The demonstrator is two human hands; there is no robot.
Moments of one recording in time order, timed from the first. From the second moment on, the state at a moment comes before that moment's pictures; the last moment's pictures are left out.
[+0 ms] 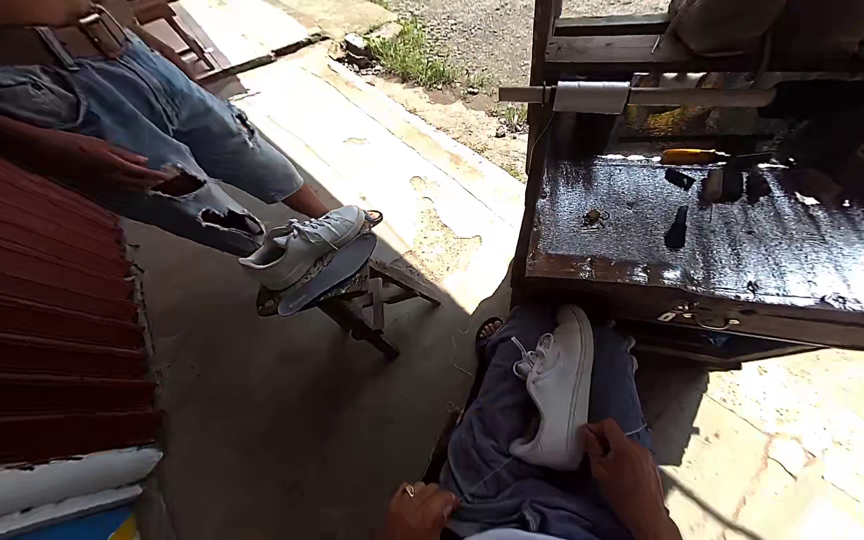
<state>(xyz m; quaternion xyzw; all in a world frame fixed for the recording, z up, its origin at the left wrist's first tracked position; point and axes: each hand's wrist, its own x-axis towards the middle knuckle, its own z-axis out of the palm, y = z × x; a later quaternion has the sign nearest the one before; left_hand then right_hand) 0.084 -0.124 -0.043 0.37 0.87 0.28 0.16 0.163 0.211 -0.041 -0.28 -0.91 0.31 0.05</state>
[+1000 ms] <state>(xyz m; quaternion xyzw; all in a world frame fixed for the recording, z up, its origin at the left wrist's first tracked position) -0.030 0.068 -0.052 0.14 0.43 0.49 0.74 0.183 0.242 -0.018 -0.24 -0.89 0.38 -0.06</state>
